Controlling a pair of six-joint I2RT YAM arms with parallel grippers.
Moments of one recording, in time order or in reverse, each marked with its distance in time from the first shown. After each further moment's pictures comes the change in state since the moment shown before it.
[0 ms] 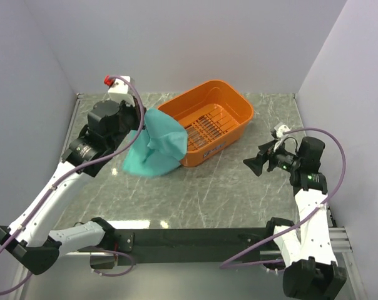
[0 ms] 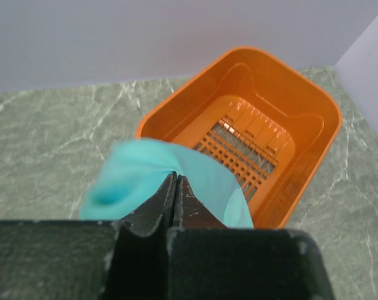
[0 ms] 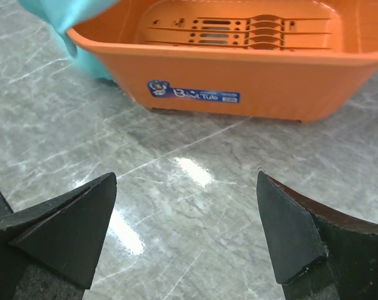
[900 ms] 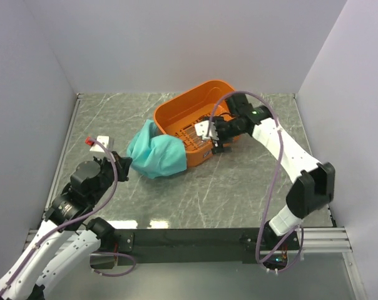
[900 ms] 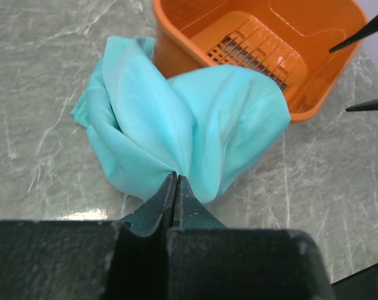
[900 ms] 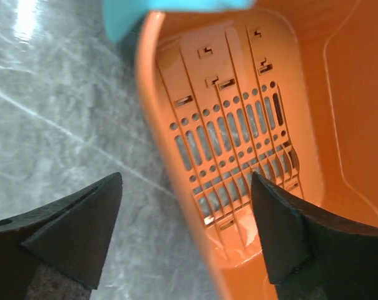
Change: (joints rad) left arm 0.013 -0.583 -0.595 -0.071 0.063 -0.121; right arm 0.637 0.761 0.747 -0.531 0.328 -1.055
